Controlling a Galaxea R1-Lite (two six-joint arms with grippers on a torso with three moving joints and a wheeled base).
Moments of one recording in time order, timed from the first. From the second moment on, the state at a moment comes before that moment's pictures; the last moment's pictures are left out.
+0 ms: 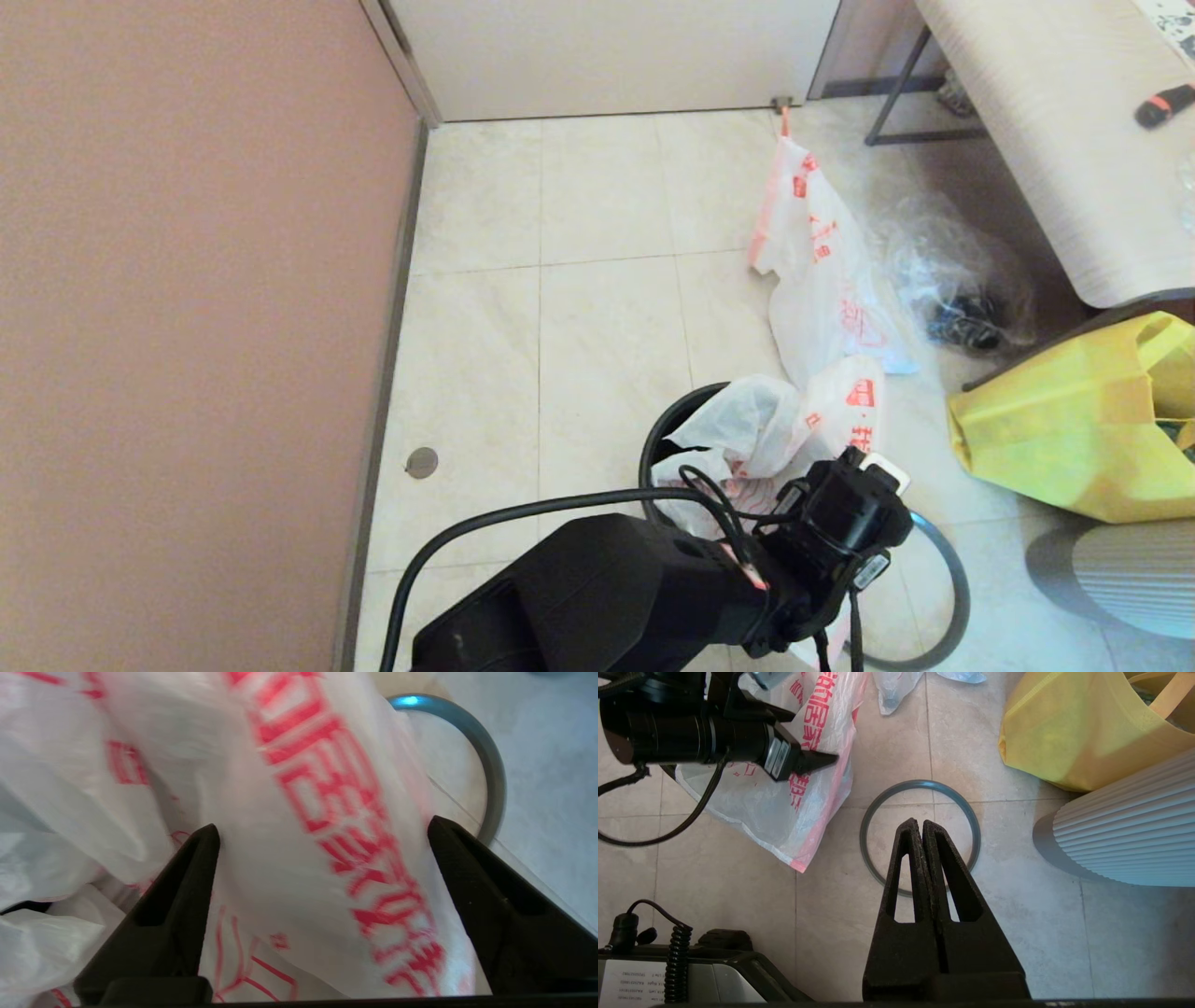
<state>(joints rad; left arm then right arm) -1.06 2.71 -1.95 -0.32 0.37 0.17 0.00 0.00 -0.06 0.14 0.02 -0.03</state>
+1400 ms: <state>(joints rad) -1.04 2.44 -1.53 -0.48 0.39 0.05 0.00 0.00 -0.06 0.14 0.02 -0.03</state>
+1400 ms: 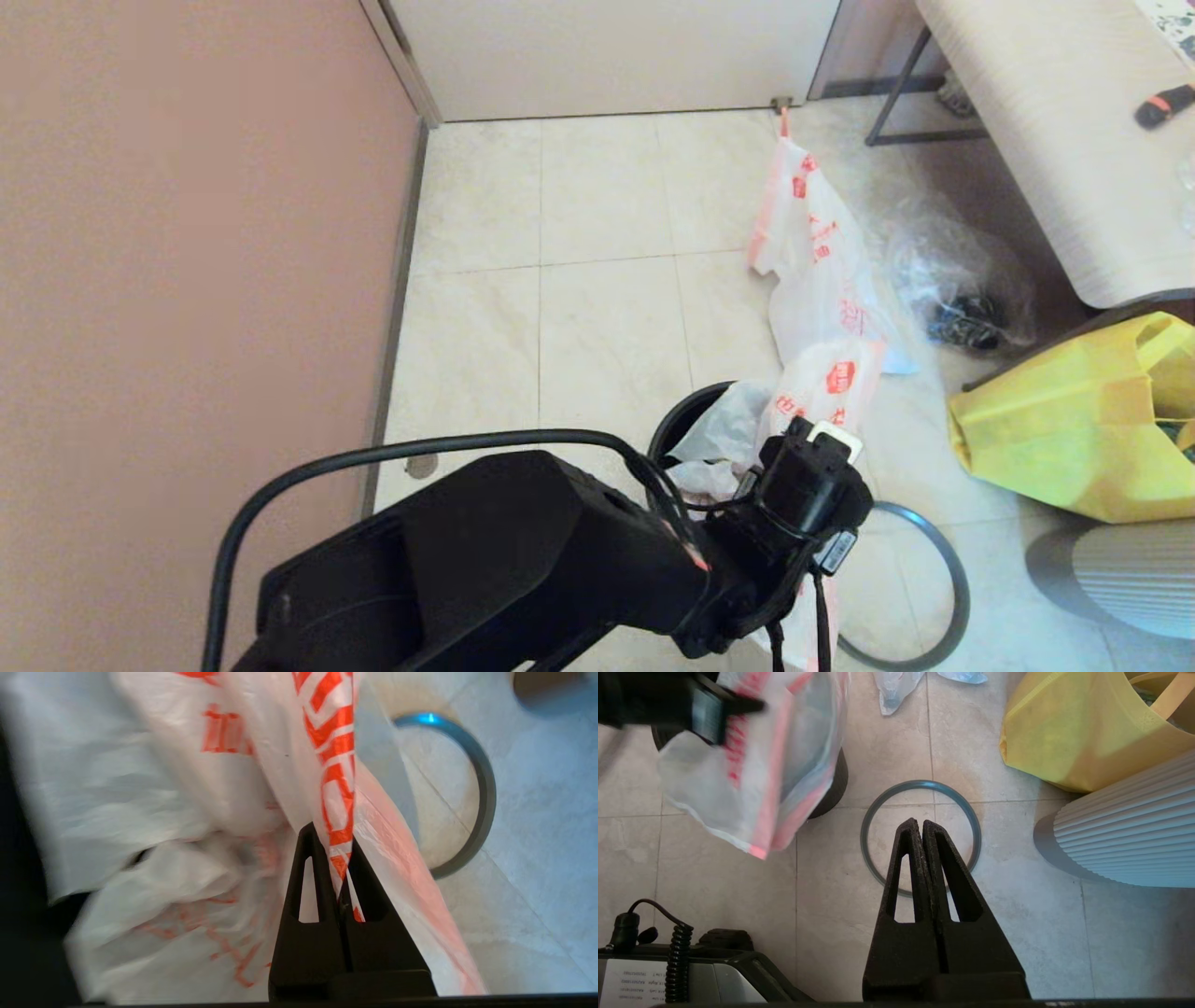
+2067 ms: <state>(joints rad) -0.92 2.25 -1.20 -0.63 0.38 -0.02 0.00 0.00 -0.06 0.14 0.02 -0.03</state>
